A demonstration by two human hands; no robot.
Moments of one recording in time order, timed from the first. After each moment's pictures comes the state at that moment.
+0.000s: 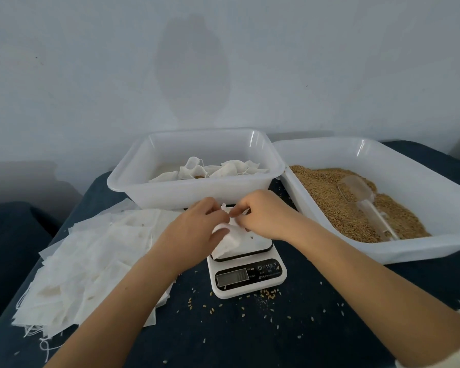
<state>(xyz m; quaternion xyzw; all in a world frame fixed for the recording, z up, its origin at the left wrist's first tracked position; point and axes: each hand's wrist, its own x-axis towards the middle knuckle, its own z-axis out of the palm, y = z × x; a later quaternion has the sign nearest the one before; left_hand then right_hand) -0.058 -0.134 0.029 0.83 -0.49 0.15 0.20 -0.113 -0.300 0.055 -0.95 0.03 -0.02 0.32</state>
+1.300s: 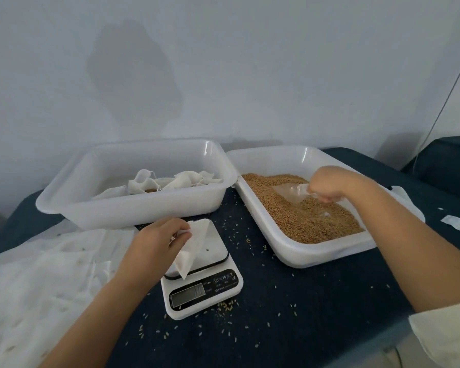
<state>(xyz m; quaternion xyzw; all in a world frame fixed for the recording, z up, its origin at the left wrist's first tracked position) -0.053 -0.158 0.011 0.82 -0.44 0.14 0.34 -0.166 -0.491 0.098 -0.92 0.37 0.08 0.11</state>
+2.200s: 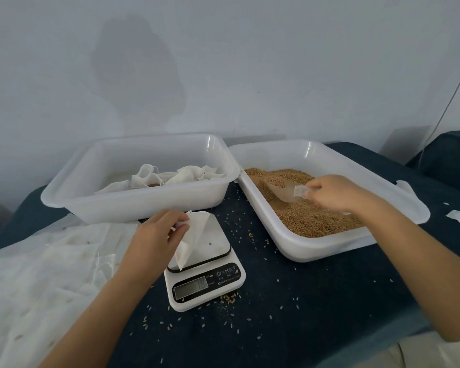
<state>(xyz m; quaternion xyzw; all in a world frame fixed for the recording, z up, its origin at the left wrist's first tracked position) -0.051 -0.157 0.005 0.82 -0.40 0.14 0.38 -0.189 -0.473 0.073 -0.94 0.31 0.00 0.16</state>
